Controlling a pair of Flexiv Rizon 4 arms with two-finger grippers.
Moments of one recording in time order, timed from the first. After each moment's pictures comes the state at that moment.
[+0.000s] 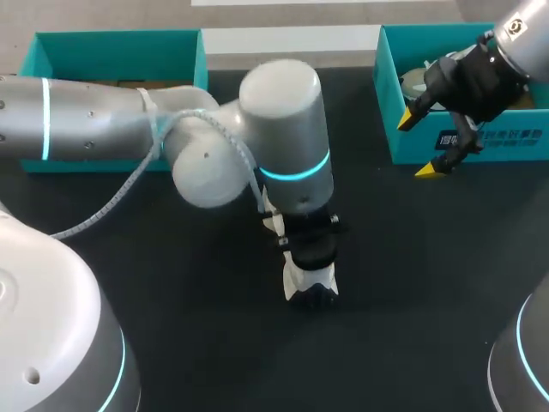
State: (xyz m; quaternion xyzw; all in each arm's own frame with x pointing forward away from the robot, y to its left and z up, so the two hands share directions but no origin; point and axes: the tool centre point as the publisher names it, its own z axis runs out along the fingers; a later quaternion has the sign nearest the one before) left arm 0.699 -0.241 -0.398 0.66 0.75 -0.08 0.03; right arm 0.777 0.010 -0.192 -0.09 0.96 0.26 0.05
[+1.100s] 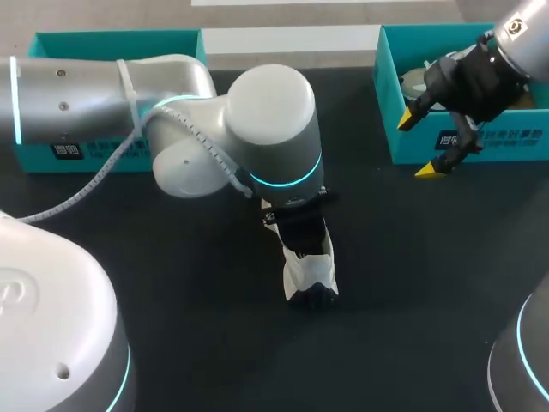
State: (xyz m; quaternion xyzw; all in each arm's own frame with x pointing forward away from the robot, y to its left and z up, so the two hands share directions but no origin) left arm 0.766 -0.217 -0.347 0.63 0.76 0.03 0.15; right arm 0.777 0.010 -0.192 -0.09 0.96 0.26 0.05
